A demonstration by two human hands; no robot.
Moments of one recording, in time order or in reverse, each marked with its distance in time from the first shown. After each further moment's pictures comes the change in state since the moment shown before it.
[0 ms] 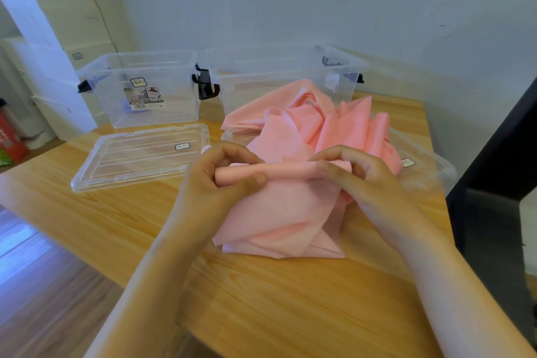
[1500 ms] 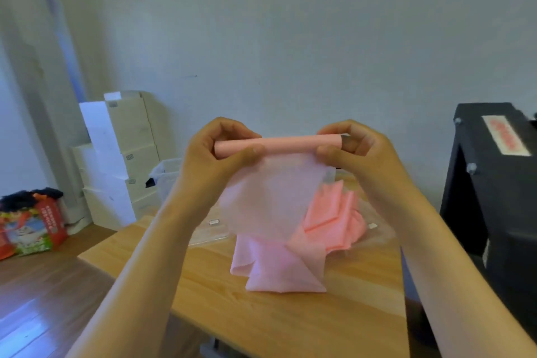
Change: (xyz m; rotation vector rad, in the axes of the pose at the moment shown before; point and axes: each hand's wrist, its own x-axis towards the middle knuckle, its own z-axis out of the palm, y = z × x) left_hand -0.028 0.194 -0.004 0.086 0.060 0.460; right_hand -0.050 -0.171 -0.015 0.083 0.090 -0.459
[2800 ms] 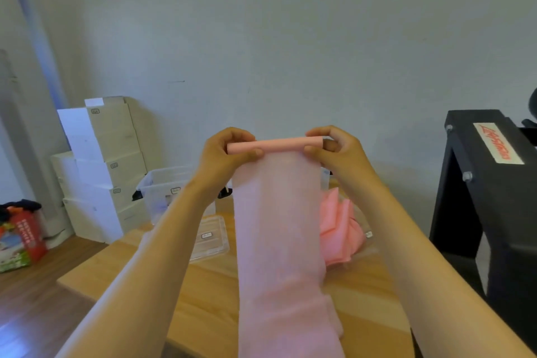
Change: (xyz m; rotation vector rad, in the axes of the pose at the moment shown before) left_hand 0.078 -0.069 -0.001 0.040 -0.075 -0.179; right_hand 0.064 0.049 0.000 -0.090 0.134 0.112
